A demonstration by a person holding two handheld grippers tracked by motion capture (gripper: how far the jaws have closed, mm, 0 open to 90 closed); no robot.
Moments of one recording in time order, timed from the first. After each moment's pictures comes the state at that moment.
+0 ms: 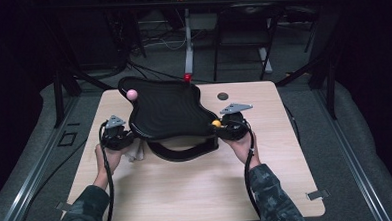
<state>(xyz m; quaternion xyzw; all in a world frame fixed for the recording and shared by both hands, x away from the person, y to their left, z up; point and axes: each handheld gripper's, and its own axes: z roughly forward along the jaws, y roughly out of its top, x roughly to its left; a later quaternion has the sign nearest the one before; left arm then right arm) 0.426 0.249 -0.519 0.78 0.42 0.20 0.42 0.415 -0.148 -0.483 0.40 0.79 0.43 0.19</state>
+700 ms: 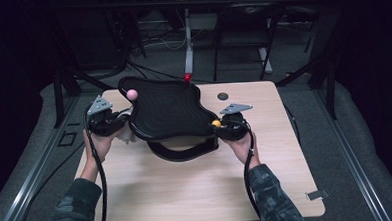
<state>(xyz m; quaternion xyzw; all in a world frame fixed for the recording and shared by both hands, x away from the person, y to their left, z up) 0.423 0.255 -0.442 0.76 0.38 0.24 0.48 0.414 -0.147 -0.484 0.40 0.79 0.43 0.19</state>
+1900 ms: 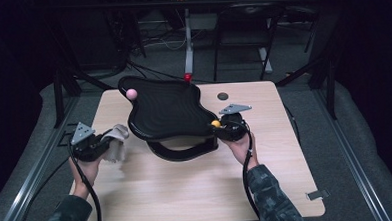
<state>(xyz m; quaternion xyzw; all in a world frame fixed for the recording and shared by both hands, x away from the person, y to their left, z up) 0.372 0.302 -0.502 0.72 0.44 0.28 0.47 0.413 -0.143 -0.484 0.41 0.78 0.43 0.19</state>
